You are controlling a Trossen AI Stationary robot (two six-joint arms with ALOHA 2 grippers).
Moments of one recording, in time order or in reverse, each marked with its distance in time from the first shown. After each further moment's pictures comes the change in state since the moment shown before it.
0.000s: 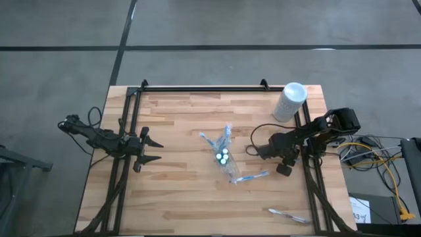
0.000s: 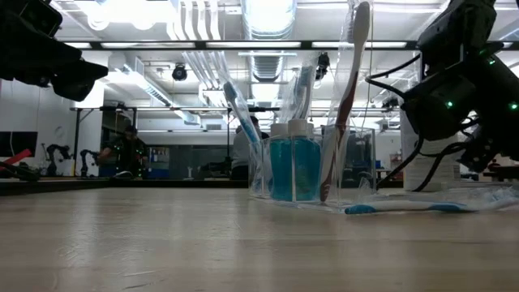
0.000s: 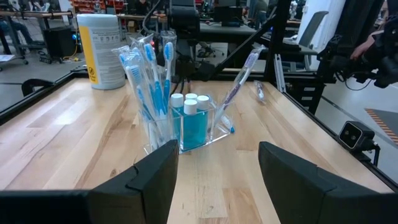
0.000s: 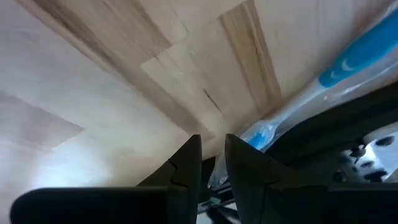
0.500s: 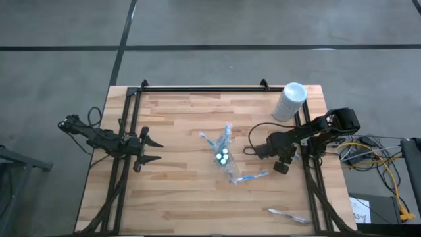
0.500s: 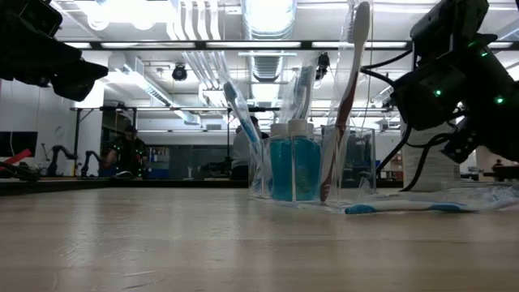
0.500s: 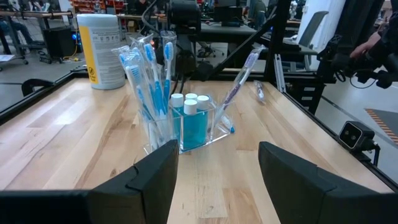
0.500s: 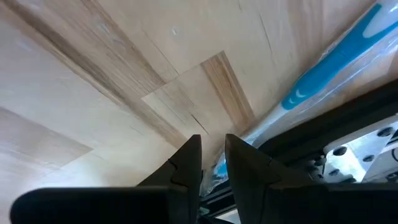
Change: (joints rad) left arm 0.000 0.000 0.000 0.000 0.000 0.000; right arm 0.002 0.000 0.066 -0.031 0.094 0.008
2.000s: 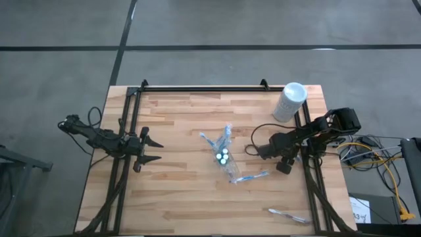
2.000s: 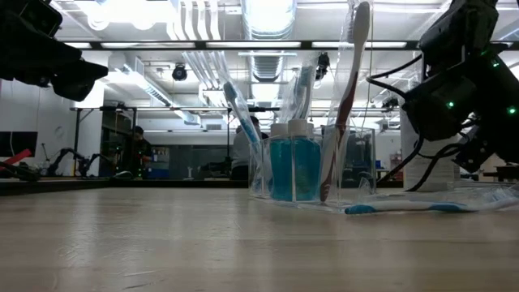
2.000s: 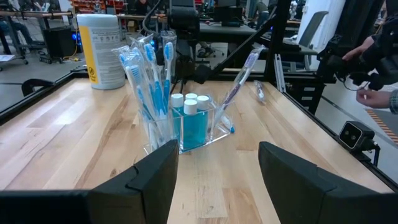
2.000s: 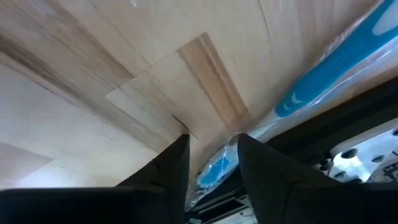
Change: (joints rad) left arm 0.000 0.000 0.000 0.000 0.000 0.000; right arm 0.000 -0.004 -0.080 0.048 0.007 0.013
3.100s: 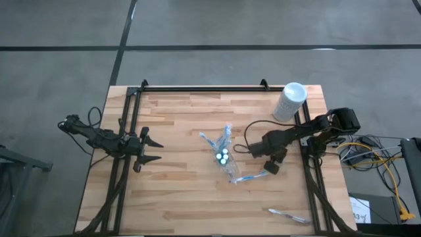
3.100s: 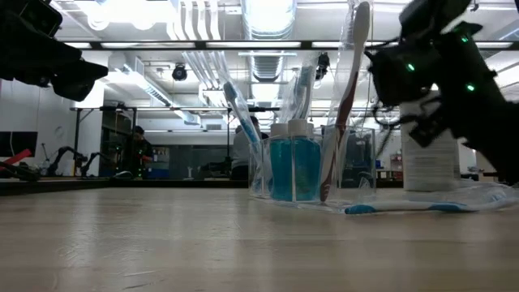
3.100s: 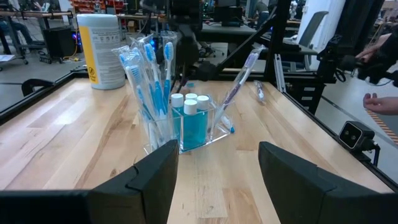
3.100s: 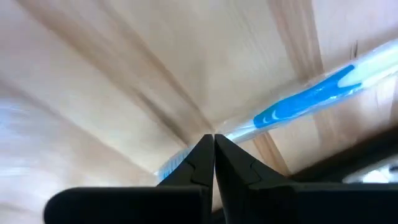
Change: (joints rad) left arm 0.000 0.000 0.000 0.000 0.000 0.000; right arm 0.000 0.004 0.179 0.014 0.007 0.042
